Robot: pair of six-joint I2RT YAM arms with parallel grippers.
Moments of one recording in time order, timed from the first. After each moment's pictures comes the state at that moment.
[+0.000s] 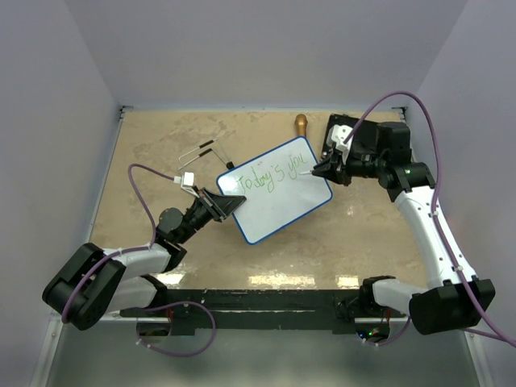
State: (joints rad) left arm -0.54 1.22 0.20 1.17 0.25 -1.09; right arm 0.14 1.19 1.23 -0.67 -0.94 -0.68
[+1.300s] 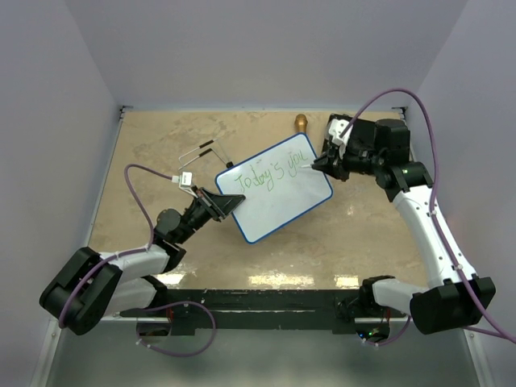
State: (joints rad) left arm -0.54 1.19 0.20 1.17 0.25 -1.07; right arm 0.17 1.19 1.23 -0.62 -0.86 -0.63
